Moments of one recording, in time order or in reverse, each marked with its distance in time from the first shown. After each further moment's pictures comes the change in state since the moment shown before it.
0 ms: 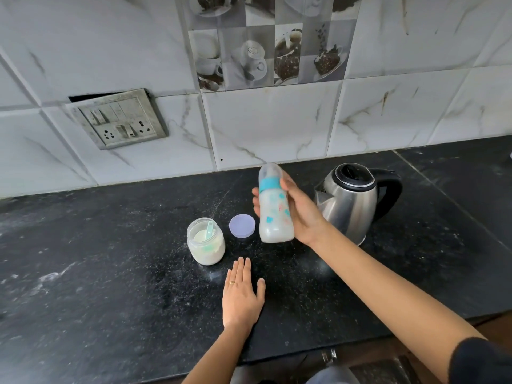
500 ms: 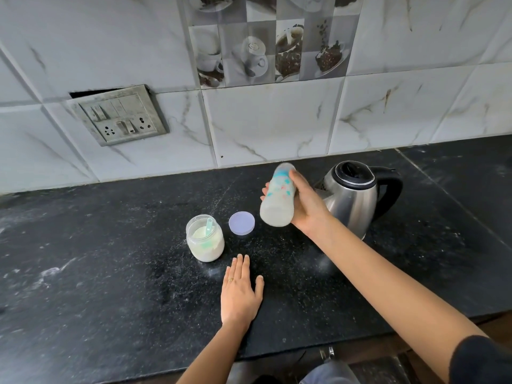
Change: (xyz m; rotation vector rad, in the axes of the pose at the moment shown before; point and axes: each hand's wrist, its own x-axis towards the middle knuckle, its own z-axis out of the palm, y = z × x) left_hand -0.001 0.001 0.000 -0.017 0.019 -0.003; right_hand 0.010 -0.014 -0.009 0.028 0.199 -0.041
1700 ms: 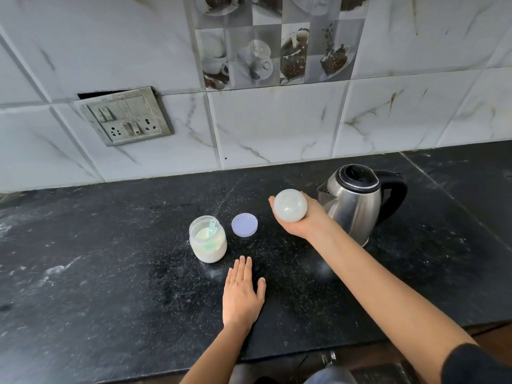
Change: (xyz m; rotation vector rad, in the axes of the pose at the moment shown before) left_hand 0.000 -0.002 0.002 0.018 -0.003 0.000; right_hand -0.013 0.003 0.012 0.349 0.366 0.286
